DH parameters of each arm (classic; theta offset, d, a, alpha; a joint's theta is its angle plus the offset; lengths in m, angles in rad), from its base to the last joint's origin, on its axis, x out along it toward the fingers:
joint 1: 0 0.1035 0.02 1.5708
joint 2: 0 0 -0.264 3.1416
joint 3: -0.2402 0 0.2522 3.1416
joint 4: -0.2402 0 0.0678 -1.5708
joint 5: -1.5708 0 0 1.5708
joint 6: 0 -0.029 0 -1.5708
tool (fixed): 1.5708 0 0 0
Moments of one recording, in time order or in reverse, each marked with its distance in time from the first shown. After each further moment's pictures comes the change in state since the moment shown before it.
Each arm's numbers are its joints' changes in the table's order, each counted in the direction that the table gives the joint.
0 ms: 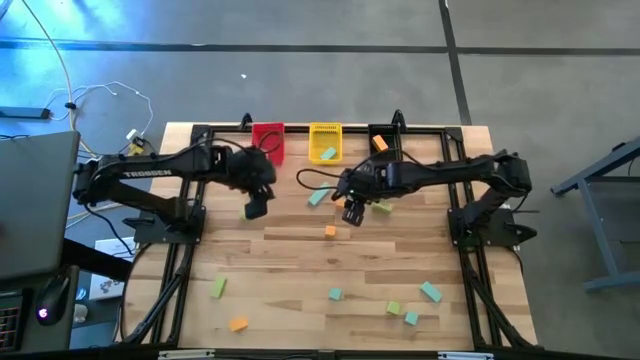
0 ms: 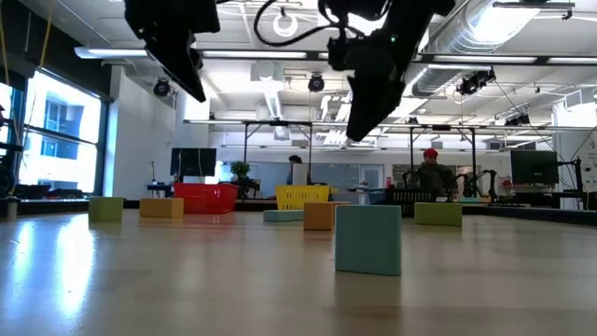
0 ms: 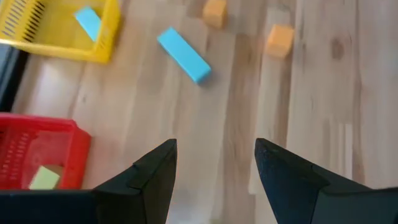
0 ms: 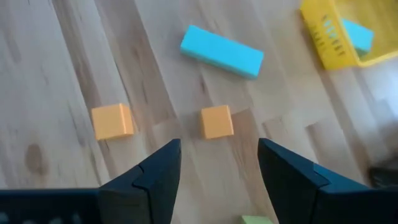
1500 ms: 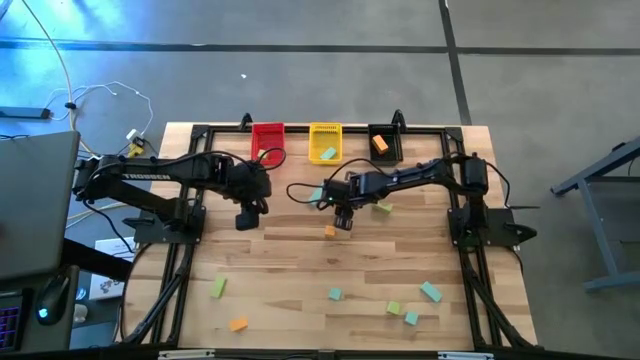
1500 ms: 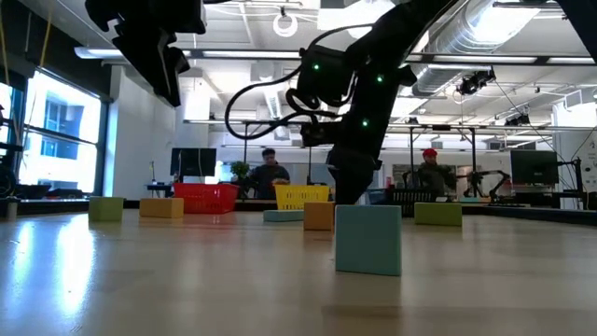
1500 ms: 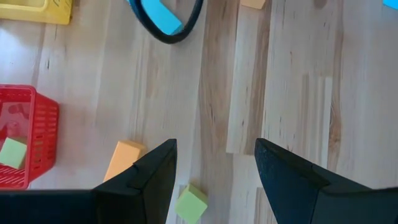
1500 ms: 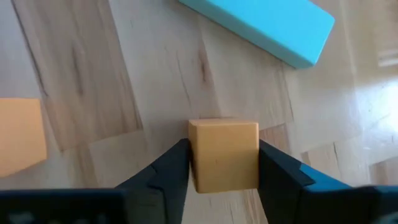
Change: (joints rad) left arm -0.094 -0.001 0.000 -0.128 0.004 0.048; right arm -0.055 -0.304 0.000 0.158 0.009 0.142
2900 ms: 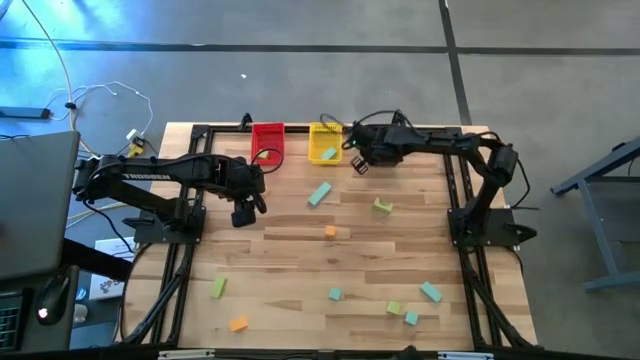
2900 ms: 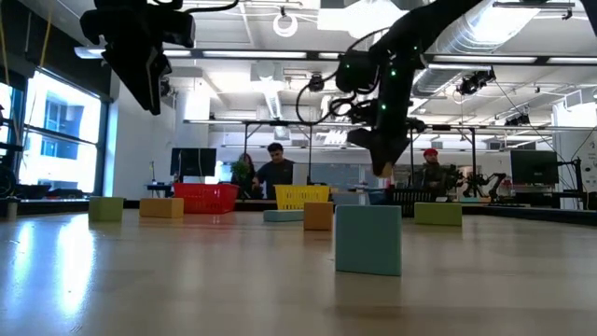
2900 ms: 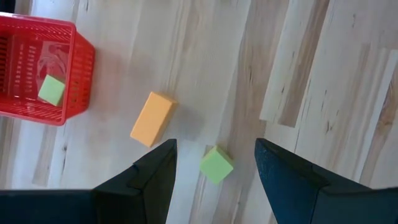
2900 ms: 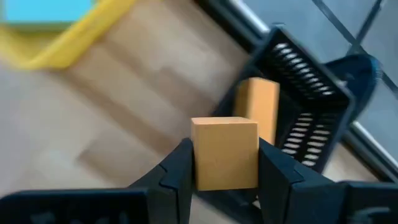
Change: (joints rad) left arm 0.000 0.000 0.000 -0.136 0.130 0.105; right arm -0.358 0.206 0.001 -0.199 -0.269 -0.229
